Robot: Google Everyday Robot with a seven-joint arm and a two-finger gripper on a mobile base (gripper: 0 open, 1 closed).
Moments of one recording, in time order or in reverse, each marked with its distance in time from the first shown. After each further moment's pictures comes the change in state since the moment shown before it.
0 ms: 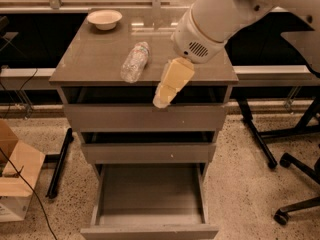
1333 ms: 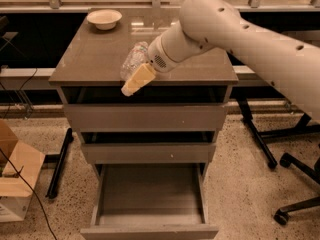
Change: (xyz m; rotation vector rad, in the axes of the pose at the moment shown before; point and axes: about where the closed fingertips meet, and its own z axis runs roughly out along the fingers) arm -0.028 -0.077 0.140 0.021 -0.206 0.233
